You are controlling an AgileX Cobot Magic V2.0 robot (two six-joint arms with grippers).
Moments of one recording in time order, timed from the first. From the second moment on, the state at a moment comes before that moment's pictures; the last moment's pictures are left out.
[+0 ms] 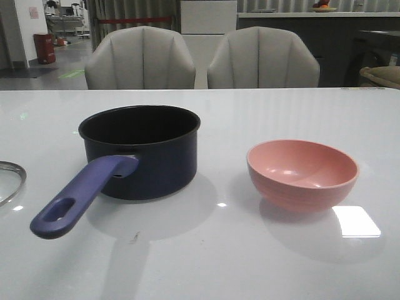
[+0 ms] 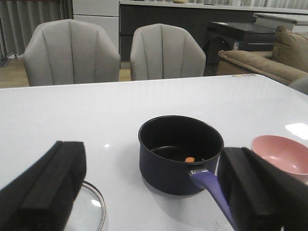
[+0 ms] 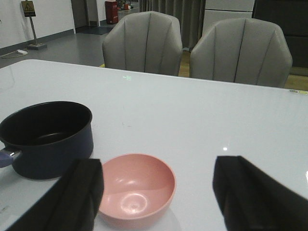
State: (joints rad) left arm -0.32 0.05 -0.38 -0.09 0.48 -0.01; right arm 0.29 0.24 -0.25 0.25 0.16 -0.19
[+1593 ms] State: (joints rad) left arm -0.13 0.89 -0.76 0.13 0.61 -0.24; right arm 0.29 0.24 -0.20 0.25 0.15 -0.19
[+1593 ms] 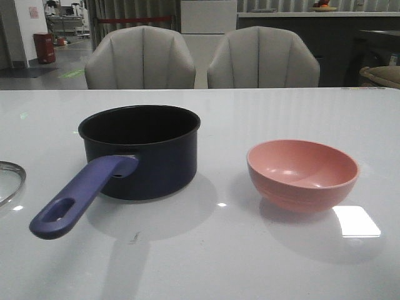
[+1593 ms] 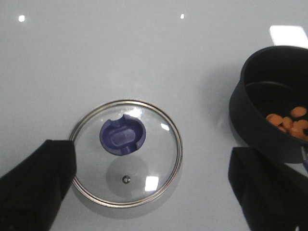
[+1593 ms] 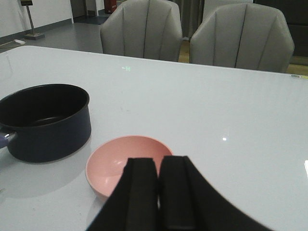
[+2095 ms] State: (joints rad) left arm 0.07 1.48 -1.07 -0.03 0.90 -0.22; right arm 0.29 0.24 -0.20 0.25 0.15 -0.19
